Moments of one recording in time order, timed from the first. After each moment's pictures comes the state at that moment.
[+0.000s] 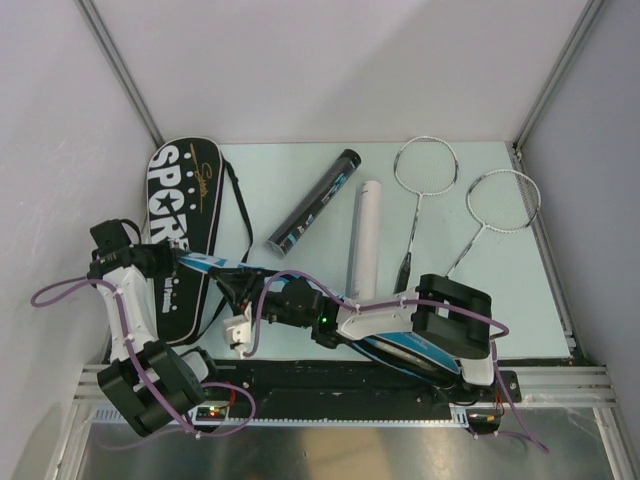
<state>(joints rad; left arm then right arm) 0.55 1.09 0.88 -0.79 0.37 -1.12 1.33 1.92 1.14 0.90 -0.04 -1.09</state>
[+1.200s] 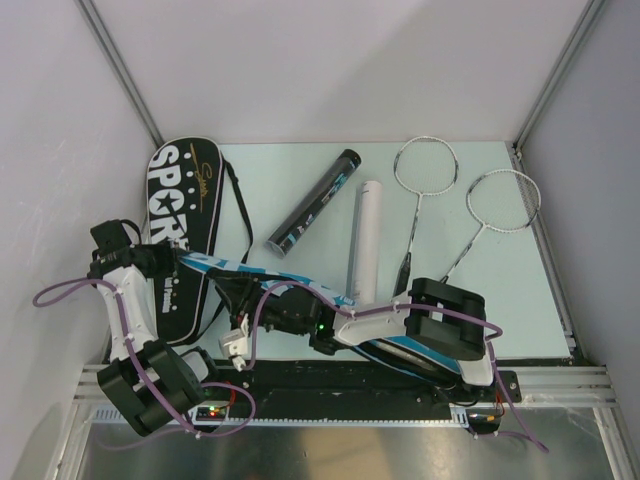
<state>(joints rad) 0.55 1.10 0.87 -0.79 0.39 -1.13 1.36 1.95 1.14 0.94 0.00 -1.25</state>
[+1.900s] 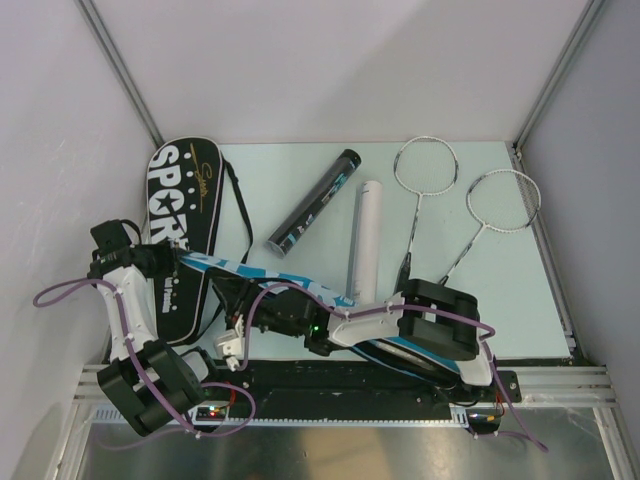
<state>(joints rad) 0.55 1.10 0.87 -0.79 0.40 -1.13 1.37 1.99 1.16 0.93 0.04 -1.27</state>
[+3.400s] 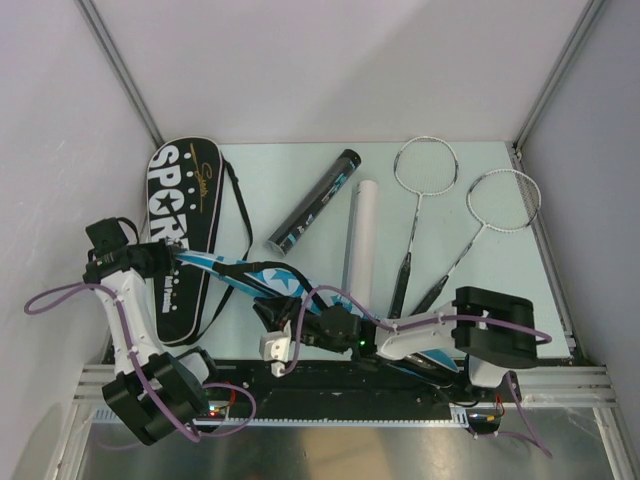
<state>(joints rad) 0.55 1.04 0.92 -0.86 0.33 -1.22 1.41 1.66 0.77 0.98 0.13 -0.87</state>
